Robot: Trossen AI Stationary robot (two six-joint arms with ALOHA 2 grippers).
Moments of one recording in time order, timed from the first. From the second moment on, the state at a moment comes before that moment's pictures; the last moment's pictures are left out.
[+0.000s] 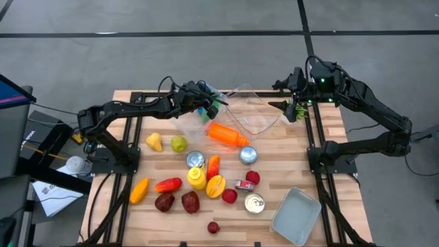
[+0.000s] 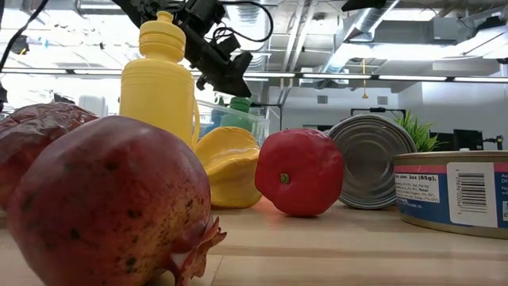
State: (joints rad) left arm 0.42 1.57 1.06 0.09 -0.30 -0.04; right arm -0.43 1.05 1.41 -0.83 -0.10 -0.18
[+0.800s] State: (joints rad) left arm 0.42 1.57 1.06 0.10 -0.31 -0.11; right arm -0.43 1.05 1.41 -0.83 -0.10 -0.19
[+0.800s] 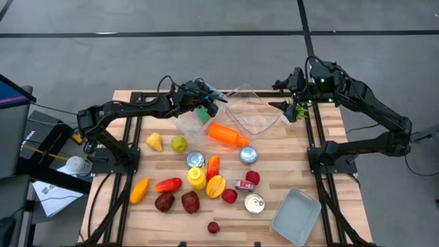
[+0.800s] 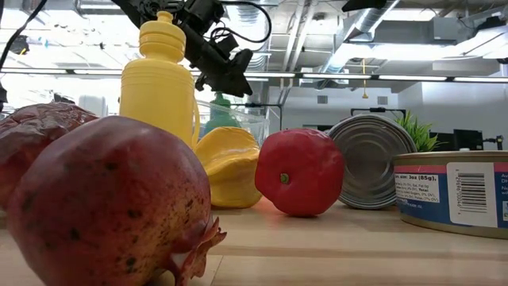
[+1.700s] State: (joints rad) left arm 0.36 1.16 1.06 0.04 -0.24 -0.11; right arm -0.13 1.33 1.21 -0.97 -0.05 0.17
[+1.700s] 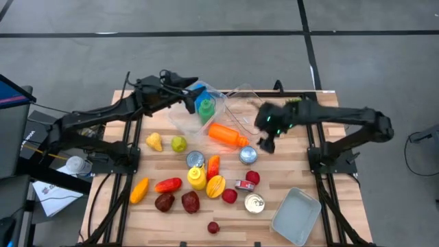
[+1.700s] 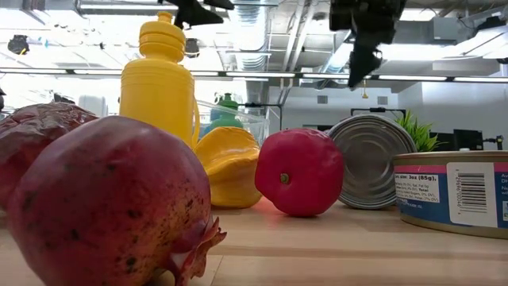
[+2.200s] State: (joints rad) left arm 0.36 1.16 1.06 -0.02 -0.25 -0.11; right arm -0.06 1.58 1.05 -0.69 0.03 0.19
